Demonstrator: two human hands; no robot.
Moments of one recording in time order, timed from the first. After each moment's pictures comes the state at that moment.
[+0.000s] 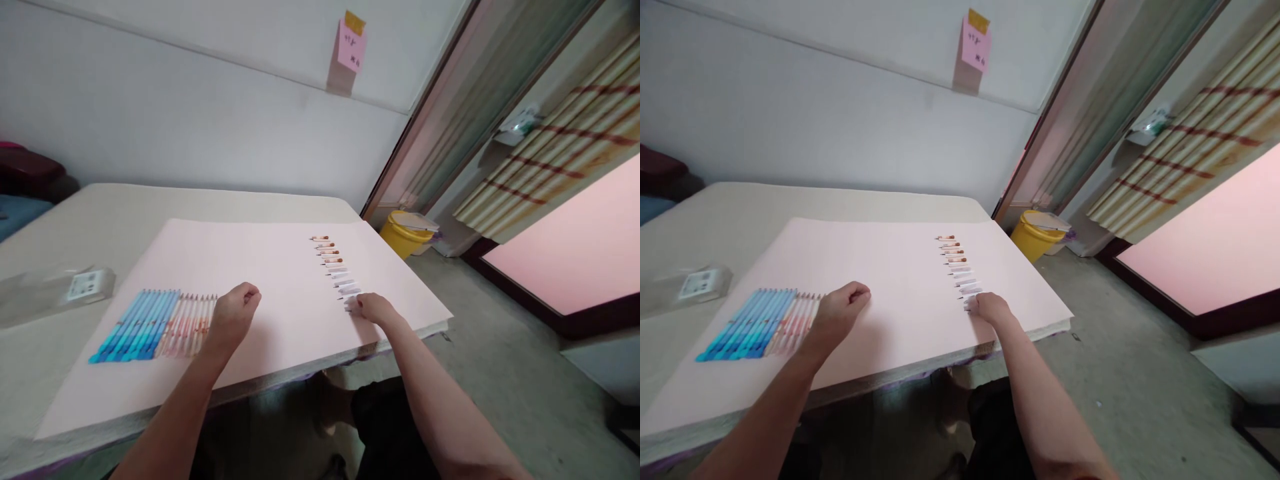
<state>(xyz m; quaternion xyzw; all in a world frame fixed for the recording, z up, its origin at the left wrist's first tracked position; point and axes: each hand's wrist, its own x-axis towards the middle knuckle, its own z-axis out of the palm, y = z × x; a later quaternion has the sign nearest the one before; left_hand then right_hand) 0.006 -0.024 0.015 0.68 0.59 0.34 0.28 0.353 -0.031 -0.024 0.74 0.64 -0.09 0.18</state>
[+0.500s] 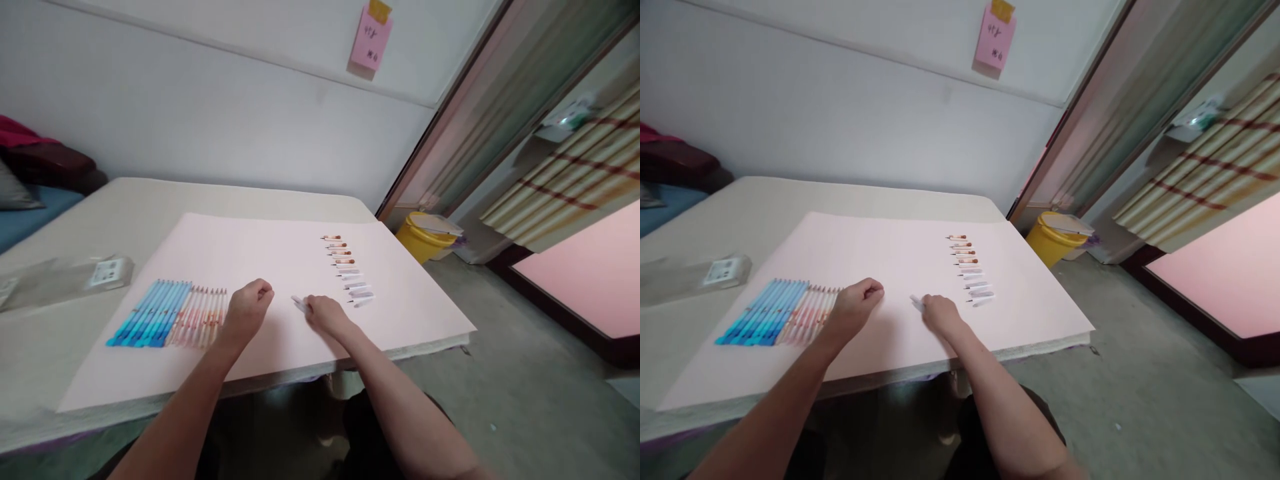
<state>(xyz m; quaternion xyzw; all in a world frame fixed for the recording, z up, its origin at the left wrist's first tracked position) 0.018 -0.020 0.007 0.68 0.58 0.35 0.28 0.221 -0.015 -0.041 0.64 0.75 -0.13 0.08</state>
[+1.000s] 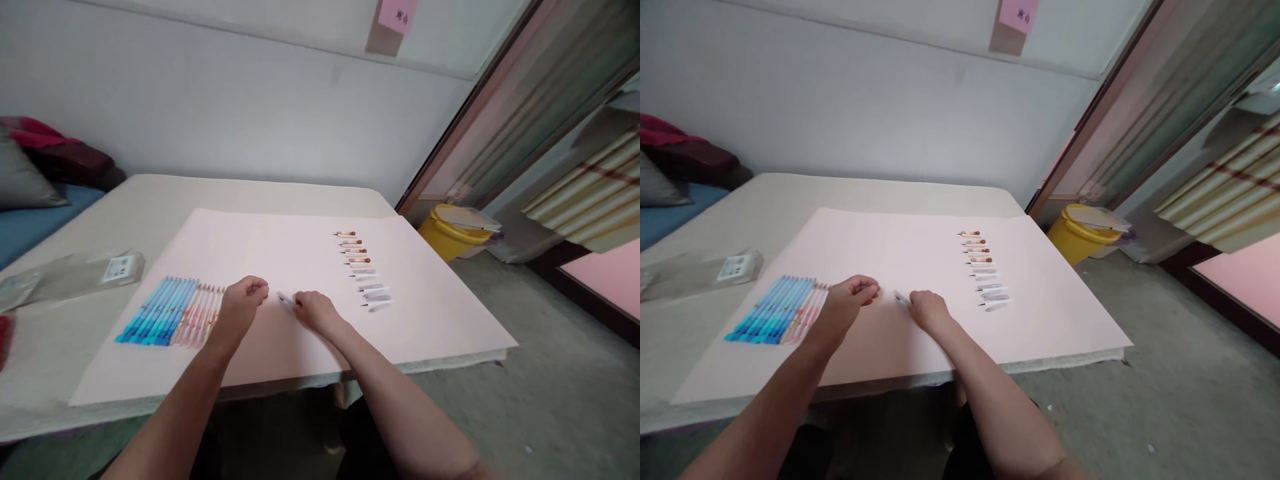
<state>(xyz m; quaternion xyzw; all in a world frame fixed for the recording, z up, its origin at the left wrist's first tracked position) 0.009 -0.001 -0.016 0.52 0.59 0.44 0.43 0.188 0.015 -0.050 0.60 0.78 -0.15 0.03</state>
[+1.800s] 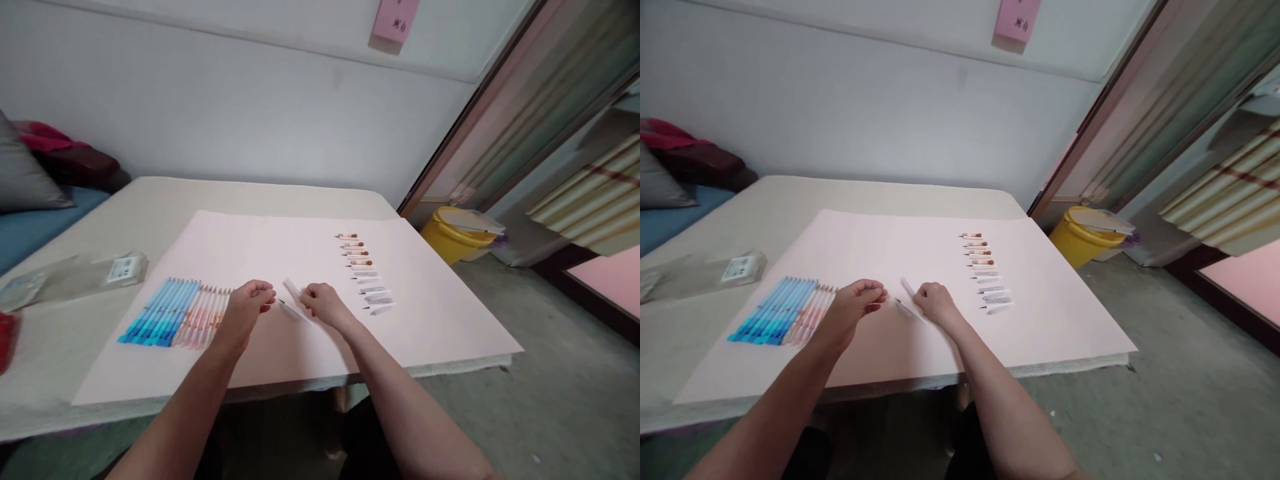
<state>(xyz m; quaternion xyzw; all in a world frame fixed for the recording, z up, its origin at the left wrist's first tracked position) 0.022 -0.007 -0.006 0.40 0.57 0.47 0.55 0.204 0.018 -0.031 0.62 0.68 -0.37 -0.17</state>
